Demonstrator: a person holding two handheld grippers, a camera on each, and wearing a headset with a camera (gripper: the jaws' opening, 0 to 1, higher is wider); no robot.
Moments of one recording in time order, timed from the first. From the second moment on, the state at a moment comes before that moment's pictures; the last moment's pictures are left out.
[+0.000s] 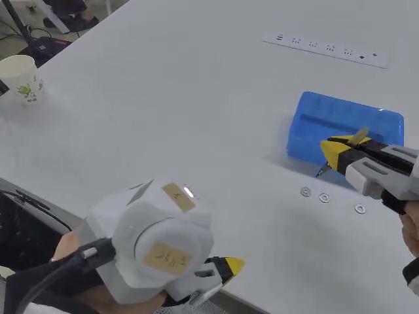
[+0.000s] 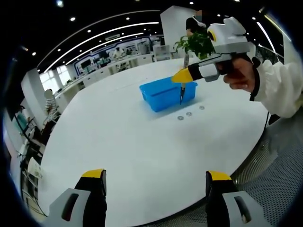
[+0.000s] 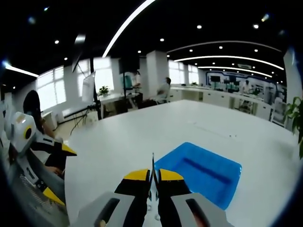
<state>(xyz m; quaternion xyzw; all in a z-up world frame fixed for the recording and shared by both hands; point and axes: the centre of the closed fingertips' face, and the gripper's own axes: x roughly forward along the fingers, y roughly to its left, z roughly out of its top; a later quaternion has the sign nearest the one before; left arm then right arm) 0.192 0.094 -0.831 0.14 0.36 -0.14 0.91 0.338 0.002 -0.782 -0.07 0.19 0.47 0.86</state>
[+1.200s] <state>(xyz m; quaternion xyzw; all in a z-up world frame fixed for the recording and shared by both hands) 0.192 0.096 -0.834 0.14 0.37 -0.13 0.91 0.335 0.006 -0.816 -0.10 0.21 0.48 0.85</state>
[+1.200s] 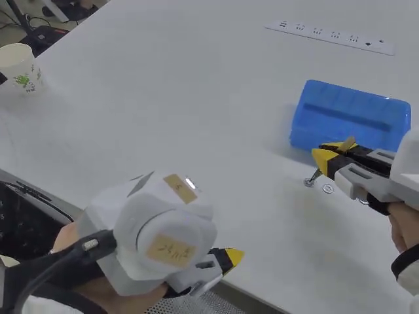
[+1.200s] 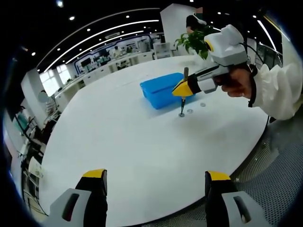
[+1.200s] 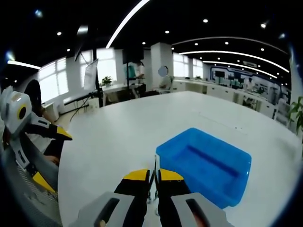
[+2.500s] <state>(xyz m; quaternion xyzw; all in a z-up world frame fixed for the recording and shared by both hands) 0.193 0.098 -0.832 0.14 0.37 -0.13 0.91 0.332 0.002 -0.816 -0.09 0.23 0.47 0.85</state>
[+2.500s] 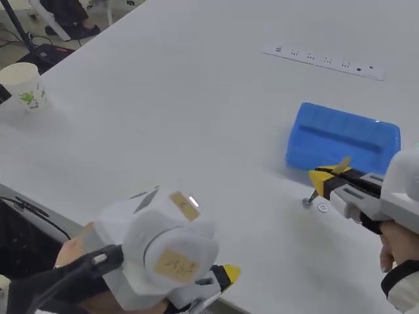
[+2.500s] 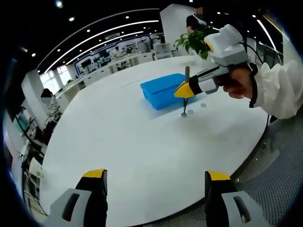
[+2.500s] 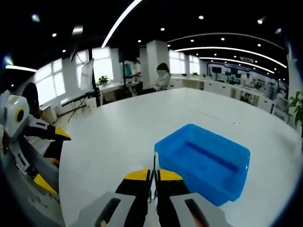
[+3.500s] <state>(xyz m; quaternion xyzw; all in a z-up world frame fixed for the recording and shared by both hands) 0.192 0.095 -0.836 0.15 0.37 -0.14 0.91 0.326 -0.002 -0.772 -0.09 0.21 0.47 0.85</state>
